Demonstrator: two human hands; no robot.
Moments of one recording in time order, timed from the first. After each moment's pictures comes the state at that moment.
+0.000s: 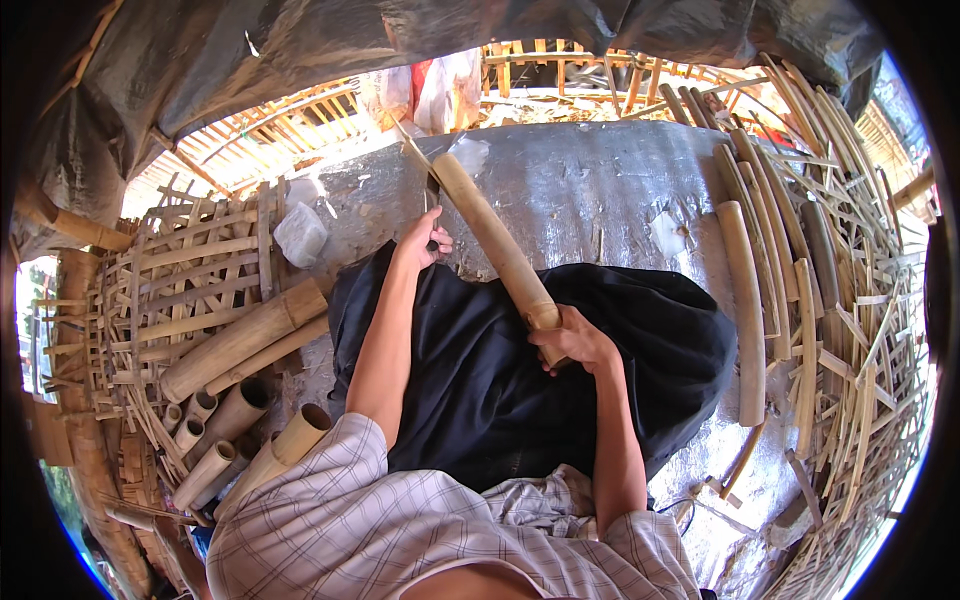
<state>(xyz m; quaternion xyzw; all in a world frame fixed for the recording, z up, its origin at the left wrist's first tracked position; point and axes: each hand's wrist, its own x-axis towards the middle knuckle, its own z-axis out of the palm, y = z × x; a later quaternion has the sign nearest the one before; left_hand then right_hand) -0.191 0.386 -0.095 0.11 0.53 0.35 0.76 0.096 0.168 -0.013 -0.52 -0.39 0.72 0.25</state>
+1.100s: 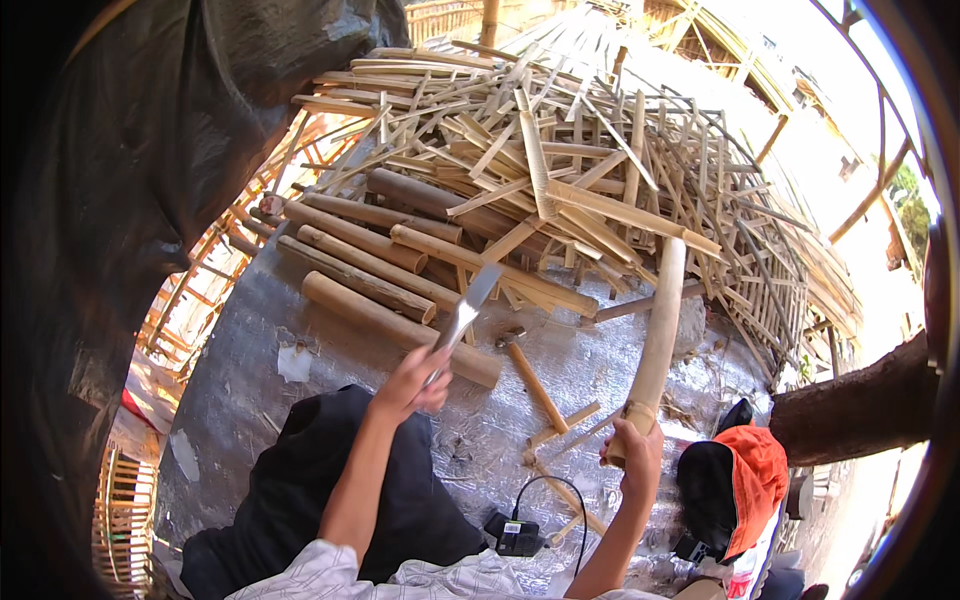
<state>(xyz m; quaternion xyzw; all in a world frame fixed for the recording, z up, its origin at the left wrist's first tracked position) 0.320 0.092 0.043 0.44 0.07 -0.18 0.88 0.307 -0.271 0.103 -0.68 0.22 0.05 0.70</state>
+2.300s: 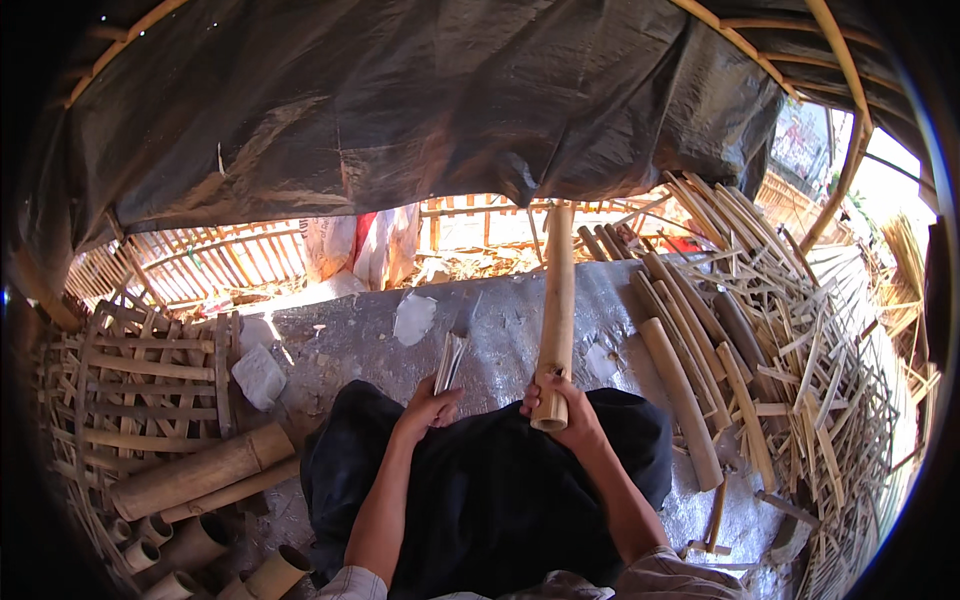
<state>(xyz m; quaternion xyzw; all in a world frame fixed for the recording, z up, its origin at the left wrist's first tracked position) -0.133 0.317 -0.068 0.44 0.30 0.32 0.78 0.123 0.211 0.019 -0.32 -0.21 0.71 0.59</state>
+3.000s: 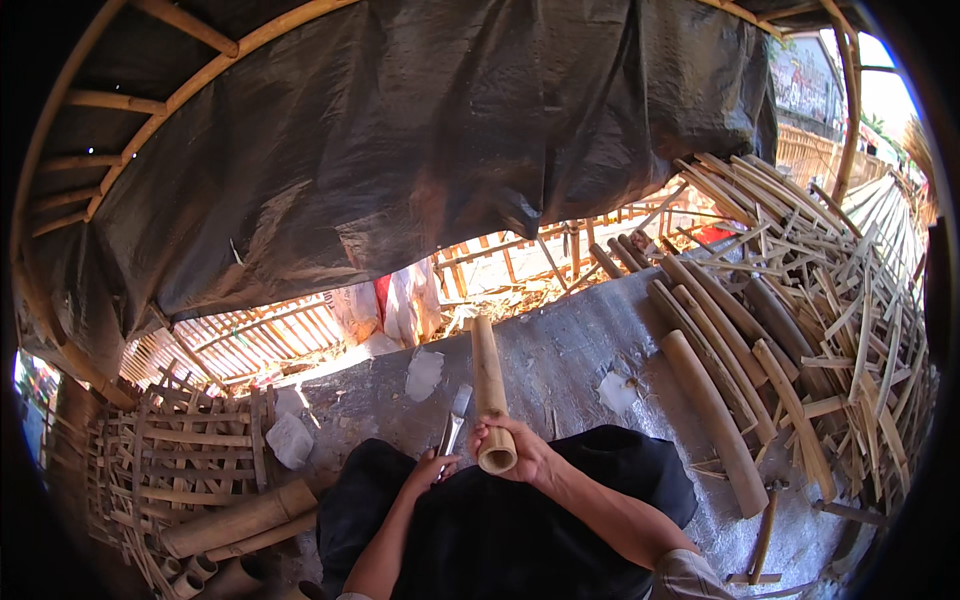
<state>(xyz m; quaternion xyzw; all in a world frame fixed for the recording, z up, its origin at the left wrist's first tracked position) -0.159 0.338 -0.150 0.51 0.48 0.18 0.69 0.094 0.269 -0.013 -0.08 0.05 0.90 0.43</state>
